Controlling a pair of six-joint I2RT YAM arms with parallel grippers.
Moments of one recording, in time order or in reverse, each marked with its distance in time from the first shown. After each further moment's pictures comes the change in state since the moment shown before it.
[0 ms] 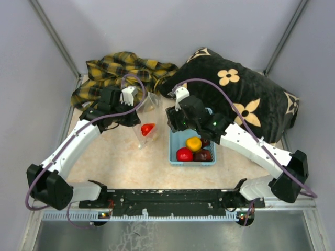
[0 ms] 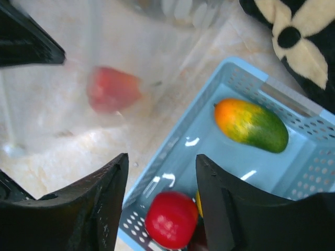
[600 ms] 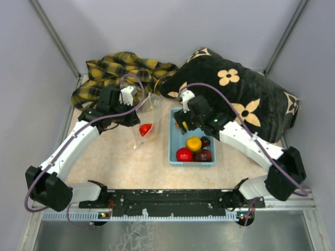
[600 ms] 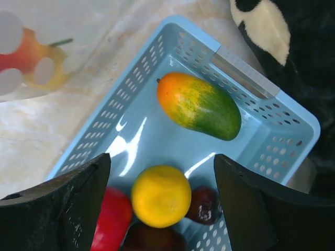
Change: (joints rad) left arm 0.000 -0.016 0.000 0.000 0.000 0.000; right arm -0.171 -0.014 -0.160 0.042 -0.061 -0.184
